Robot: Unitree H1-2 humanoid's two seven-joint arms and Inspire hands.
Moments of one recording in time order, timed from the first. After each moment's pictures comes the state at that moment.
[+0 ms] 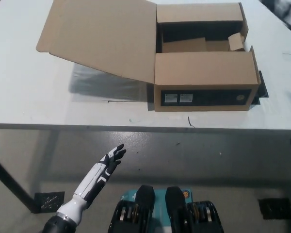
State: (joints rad) left_arm -0.19 0.18 -0.13 0.39 0.08 -0.41 -0.19; right_arm -0.60 -0.27 -0.18 -0.46 0.23 0.10 0.05
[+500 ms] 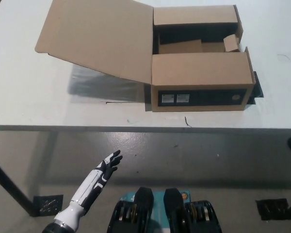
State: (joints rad) left_arm -0.15 0.18 -0.12 0.37 0.08 -0.42 -0.19; right_arm 0.12 -0.24 -0.17 -0.79 0.34 -0.08 0.10
